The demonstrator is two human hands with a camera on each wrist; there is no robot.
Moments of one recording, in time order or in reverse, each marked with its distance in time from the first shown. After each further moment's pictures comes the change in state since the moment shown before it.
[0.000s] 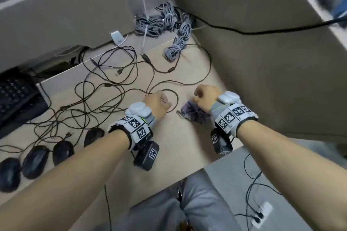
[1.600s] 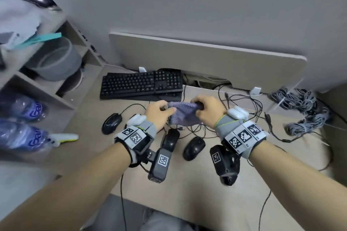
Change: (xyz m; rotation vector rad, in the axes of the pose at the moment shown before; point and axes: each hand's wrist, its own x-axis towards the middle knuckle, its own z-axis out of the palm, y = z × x) left_hand -0.203 -0.219 -0.225 -0.625 0.723 -0.299; right_hand -0.128 -0.384 0.072 -0.053 -0.201 -0.822
